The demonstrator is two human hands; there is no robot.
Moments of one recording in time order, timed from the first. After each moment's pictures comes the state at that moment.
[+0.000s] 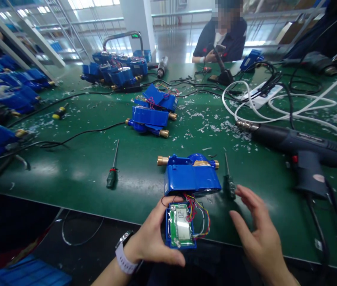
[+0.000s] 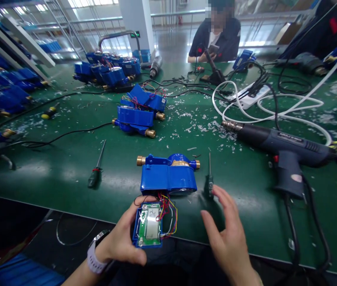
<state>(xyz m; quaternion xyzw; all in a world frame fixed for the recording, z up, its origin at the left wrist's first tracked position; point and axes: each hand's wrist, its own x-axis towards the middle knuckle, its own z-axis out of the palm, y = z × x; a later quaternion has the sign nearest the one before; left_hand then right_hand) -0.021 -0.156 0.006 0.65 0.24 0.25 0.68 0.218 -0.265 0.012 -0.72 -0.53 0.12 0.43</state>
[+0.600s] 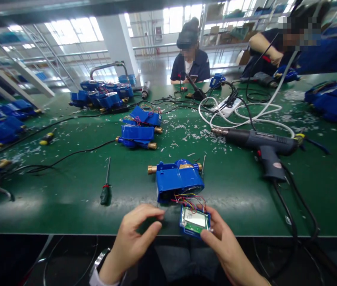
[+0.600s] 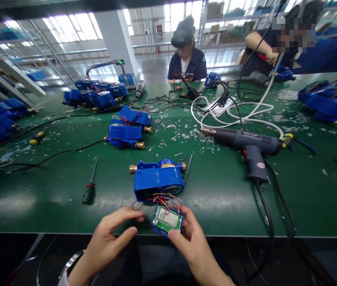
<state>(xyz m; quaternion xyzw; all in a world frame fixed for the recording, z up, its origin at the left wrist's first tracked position) -0.043 -0.149 0.041 0.84 0.25 0.26 0.41 0.153 -0.275 0.031 -0.53 -0.31 0.53 0.59</state>
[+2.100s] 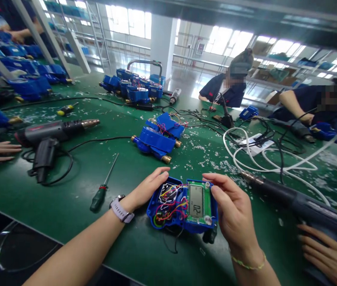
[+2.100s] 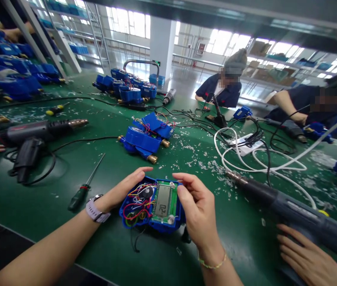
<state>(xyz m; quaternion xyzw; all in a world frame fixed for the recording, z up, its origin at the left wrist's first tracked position) 0.018 -0.011 0.035 0.62 0.37 0.30 0.63 0.206 -0.114 0.103 -0.53 -0.52 0.33 0.58</state>
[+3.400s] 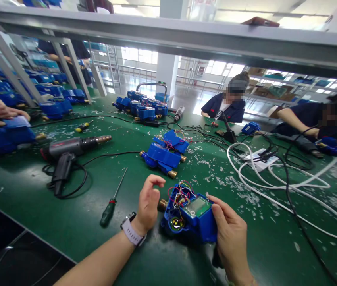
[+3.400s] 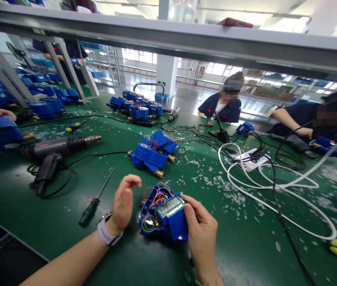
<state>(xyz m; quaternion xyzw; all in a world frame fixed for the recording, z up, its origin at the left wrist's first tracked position) 0.018 -0.024 0.028 0.60 0.27 0.65 0.39 0.203 -0.111 0.058 -0.63 -0.48 0.16 0.58</state>
